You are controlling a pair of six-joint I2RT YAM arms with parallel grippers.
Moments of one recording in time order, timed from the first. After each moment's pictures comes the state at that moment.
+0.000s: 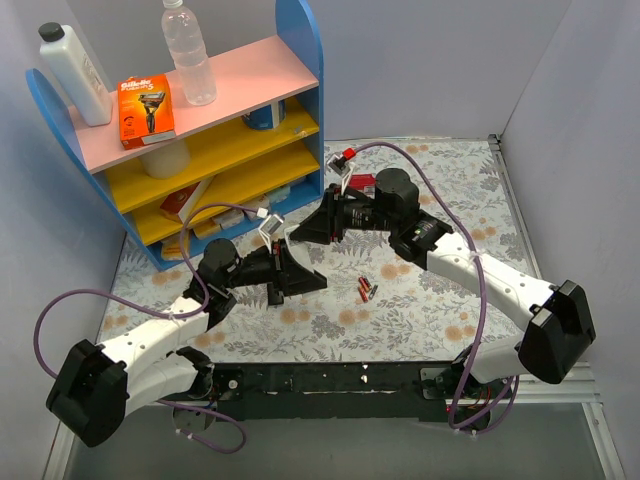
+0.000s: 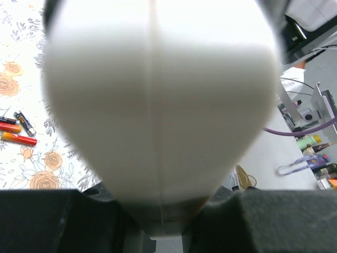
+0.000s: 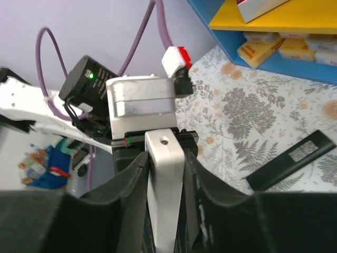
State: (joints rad) left arm -0.60 1.02 0.45 0.66 0.85 -0.88; right arm 0.77 1.38 1.13 0.15 -0.69 0.63
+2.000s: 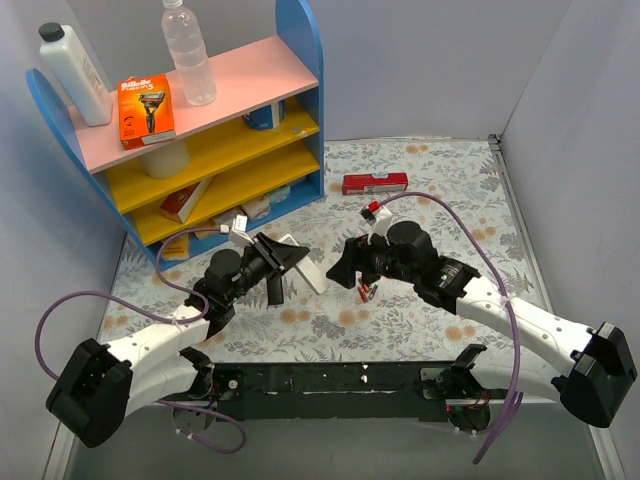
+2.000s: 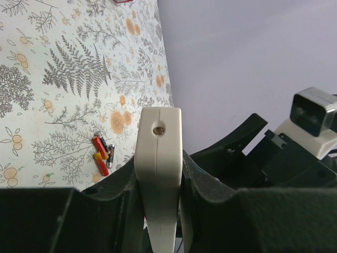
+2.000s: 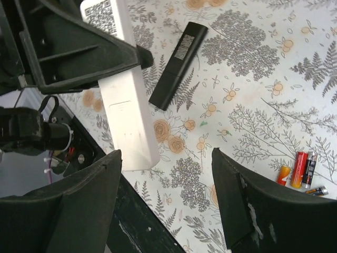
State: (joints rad) left arm -0.60 1.01 0.36 0.55 0.15 -1.17; right arm 0.84 1.07 0.78 -0.15 -0.21 0.49
